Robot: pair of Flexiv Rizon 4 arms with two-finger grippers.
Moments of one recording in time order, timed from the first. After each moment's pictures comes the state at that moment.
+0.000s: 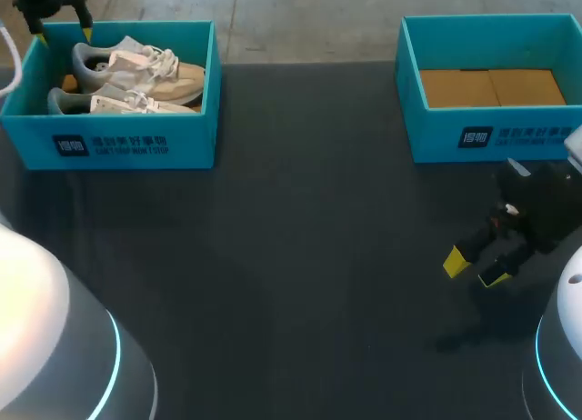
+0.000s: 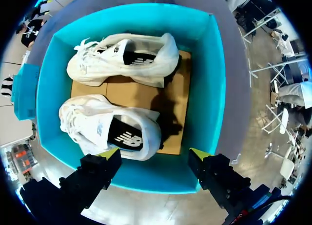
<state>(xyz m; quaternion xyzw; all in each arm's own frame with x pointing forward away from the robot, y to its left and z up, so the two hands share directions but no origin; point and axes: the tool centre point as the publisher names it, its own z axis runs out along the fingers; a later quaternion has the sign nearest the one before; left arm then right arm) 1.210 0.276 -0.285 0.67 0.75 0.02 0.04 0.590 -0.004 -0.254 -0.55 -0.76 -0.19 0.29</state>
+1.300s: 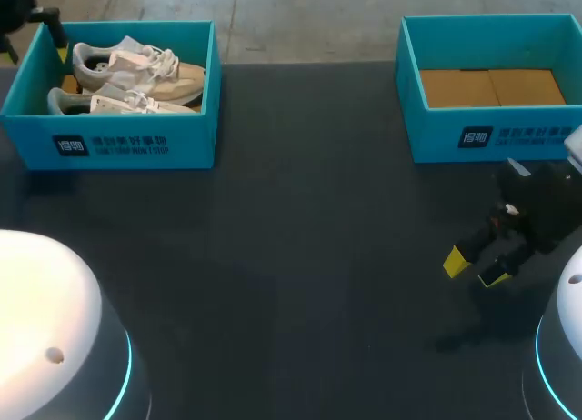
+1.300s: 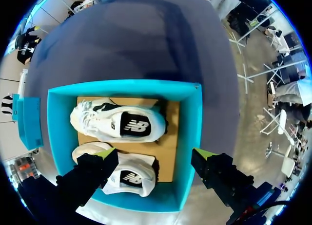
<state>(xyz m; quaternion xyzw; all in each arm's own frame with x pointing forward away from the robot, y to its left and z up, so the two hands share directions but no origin) 1.084 0.282 -0.247 0.69 0.72 0.00 0.02 0.590 -0.004 -0.254 -0.55 -0.76 -0.19 0.29</state>
